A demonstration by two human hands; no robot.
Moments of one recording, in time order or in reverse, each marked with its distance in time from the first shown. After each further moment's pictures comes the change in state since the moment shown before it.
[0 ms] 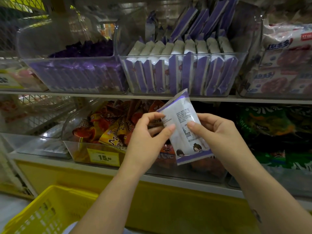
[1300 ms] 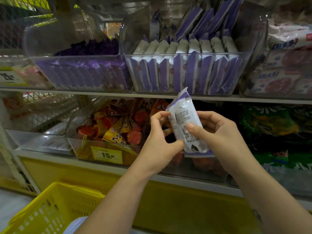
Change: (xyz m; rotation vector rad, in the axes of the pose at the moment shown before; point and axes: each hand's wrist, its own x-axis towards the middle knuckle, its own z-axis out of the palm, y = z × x) left_hand -0.003 -0.013 0.012 -0.044 -0.213 0.037; right_hand -0.003 0.003 0.006 -0.064 0.055 -0.066
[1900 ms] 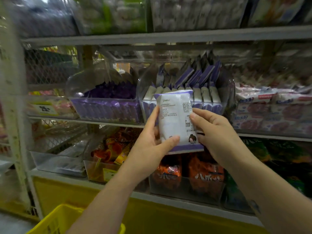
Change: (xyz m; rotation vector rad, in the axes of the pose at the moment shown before) left_hand -0.020 0.110 -0.021 -0.037 -0.030 0.118; right_hand 0.012 -0.104 0.008 0.177 -0.038 0.025
